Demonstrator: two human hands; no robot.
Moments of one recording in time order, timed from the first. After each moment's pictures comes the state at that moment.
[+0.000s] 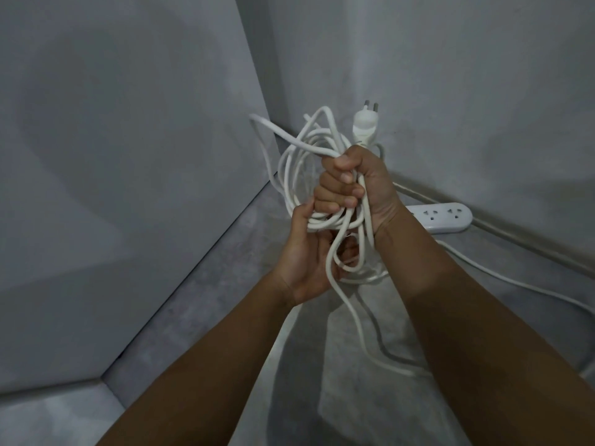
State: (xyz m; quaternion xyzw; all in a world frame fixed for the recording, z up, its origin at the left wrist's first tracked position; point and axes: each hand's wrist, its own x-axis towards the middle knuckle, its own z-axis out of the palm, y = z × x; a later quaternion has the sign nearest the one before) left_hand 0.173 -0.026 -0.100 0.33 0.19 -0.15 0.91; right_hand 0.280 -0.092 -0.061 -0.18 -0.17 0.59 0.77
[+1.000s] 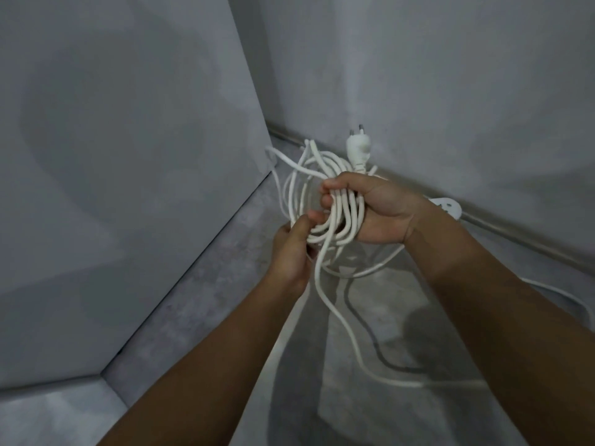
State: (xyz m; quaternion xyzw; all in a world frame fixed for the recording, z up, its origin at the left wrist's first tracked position) left_hand 0.166 -0.030 -0.101 0.50 0.39 0.06 0.77; right_hand 0.275 -0.131 -0.054 -0.40 -0.01 0.59 0.70
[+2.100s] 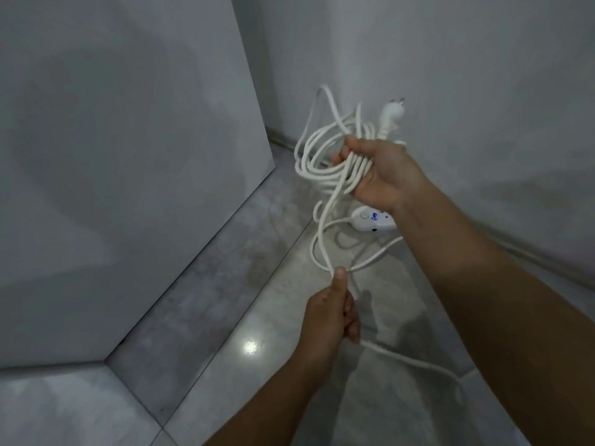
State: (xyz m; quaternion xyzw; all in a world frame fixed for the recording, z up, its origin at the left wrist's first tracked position) left_hand 0.081 -0.118 -0.065 0.57 0.32 -0.03 0.76; right_hand 0.284 -0.128 -0.004 -0.42 0.09 0.40 0.81
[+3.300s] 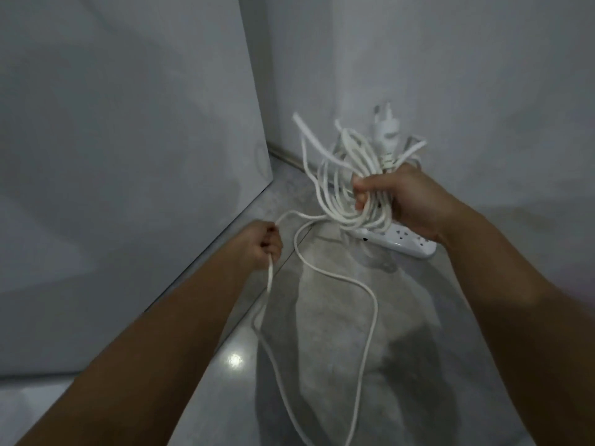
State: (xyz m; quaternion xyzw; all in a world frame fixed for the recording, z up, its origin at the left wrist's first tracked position) left_hand 0.183 0.041 -0.088 0.31 0.48 -0.15 0.81; right_hand 0.283 -0.172 0.009 -0.64 -0.14 0.38 0.66
